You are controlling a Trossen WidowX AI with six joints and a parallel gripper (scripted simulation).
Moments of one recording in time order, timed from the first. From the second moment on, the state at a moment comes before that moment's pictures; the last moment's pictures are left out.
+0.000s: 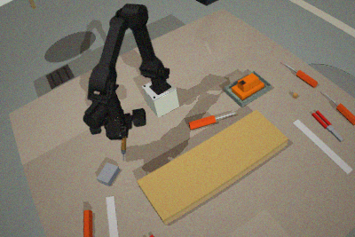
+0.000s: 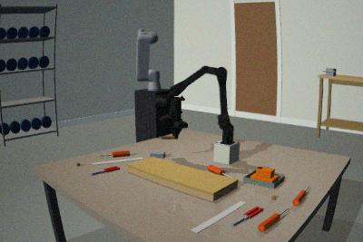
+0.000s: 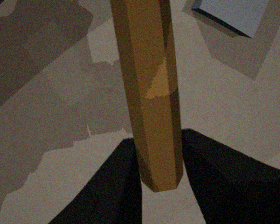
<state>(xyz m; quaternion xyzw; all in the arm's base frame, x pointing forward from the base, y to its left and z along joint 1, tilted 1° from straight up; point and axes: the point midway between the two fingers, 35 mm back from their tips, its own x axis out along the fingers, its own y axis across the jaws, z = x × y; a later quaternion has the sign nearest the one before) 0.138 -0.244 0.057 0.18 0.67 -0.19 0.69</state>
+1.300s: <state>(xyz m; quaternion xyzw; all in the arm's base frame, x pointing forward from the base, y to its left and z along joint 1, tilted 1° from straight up) 0.203 -0.280 0.078 0.66 0.22 -0.40 0.59</state>
